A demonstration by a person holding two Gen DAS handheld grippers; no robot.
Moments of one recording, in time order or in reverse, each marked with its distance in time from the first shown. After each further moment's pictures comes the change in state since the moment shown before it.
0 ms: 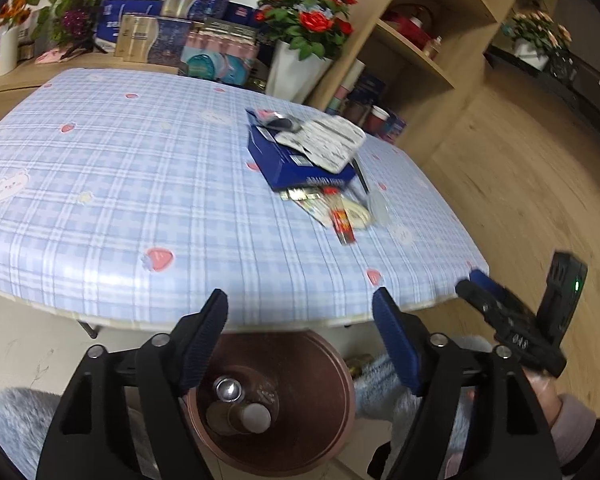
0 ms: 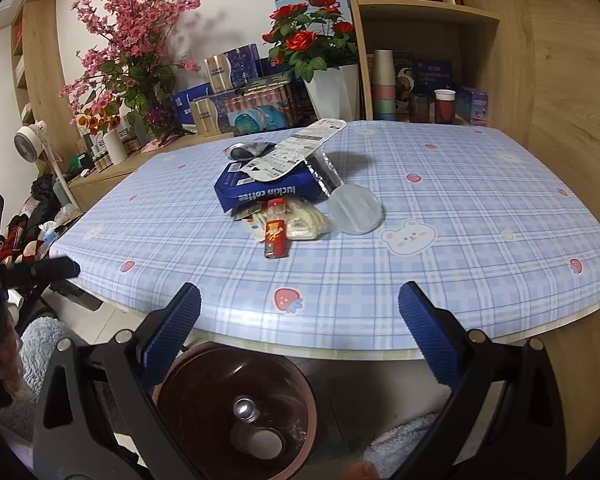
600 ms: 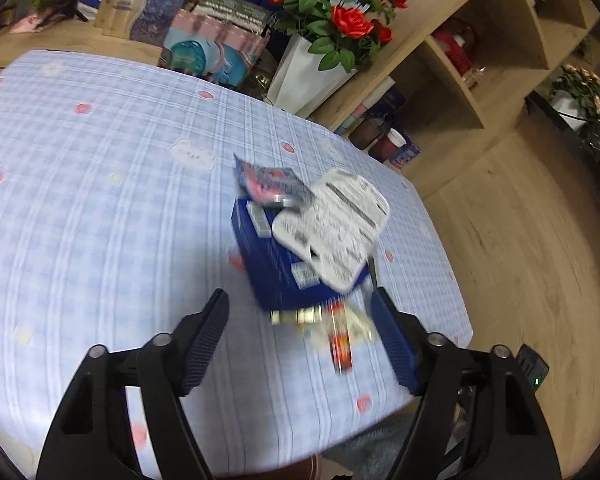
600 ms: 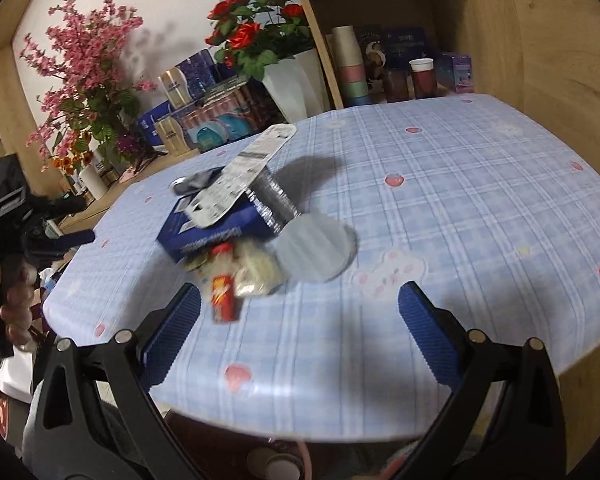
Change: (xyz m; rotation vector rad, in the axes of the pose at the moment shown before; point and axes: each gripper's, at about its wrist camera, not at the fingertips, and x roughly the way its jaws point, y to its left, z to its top) left arm 0.119 0.029 0.168 -0.128 0.117 -0.085; right arm 0.080 -0.064 0.055 0.176 0.049 0.010
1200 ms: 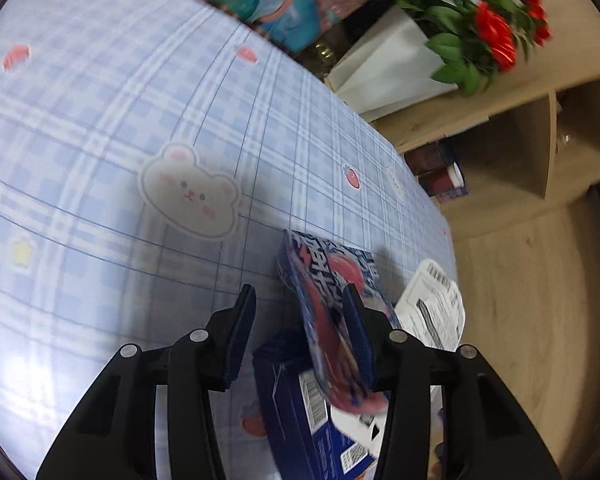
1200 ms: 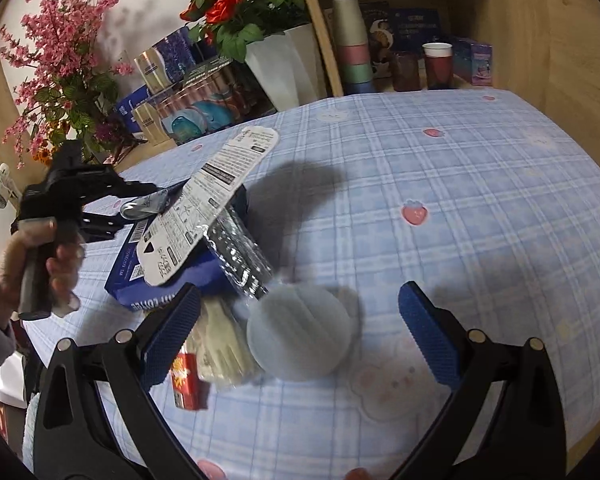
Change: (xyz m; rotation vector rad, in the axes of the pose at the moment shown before) left arm 0.138 0.085 0.090 -0.293 0.112 -0.052; right arm 0.081 0.003 0.054 -0.036 0.090 -0.021
